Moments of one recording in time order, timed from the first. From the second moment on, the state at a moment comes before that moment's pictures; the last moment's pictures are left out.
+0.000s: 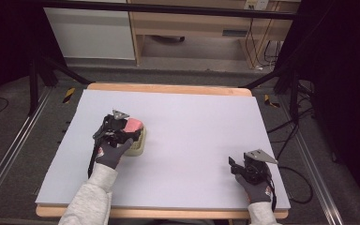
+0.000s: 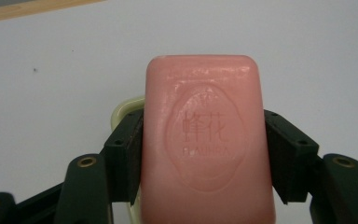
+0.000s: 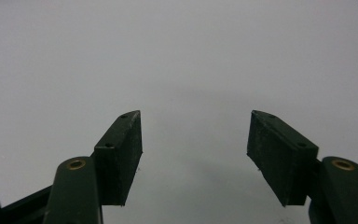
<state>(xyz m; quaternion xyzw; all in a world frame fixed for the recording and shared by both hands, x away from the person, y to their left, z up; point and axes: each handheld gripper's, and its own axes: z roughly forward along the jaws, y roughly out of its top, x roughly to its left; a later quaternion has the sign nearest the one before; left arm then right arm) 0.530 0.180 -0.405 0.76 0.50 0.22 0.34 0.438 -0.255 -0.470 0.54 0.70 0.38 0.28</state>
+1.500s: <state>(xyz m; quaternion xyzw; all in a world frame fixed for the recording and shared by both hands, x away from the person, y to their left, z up) 0.544 0.180 -0.444 0.76 0.52 0.21 0.32 0.439 -0.255 -0.471 0.53 0.70 0.38 0.28</state>
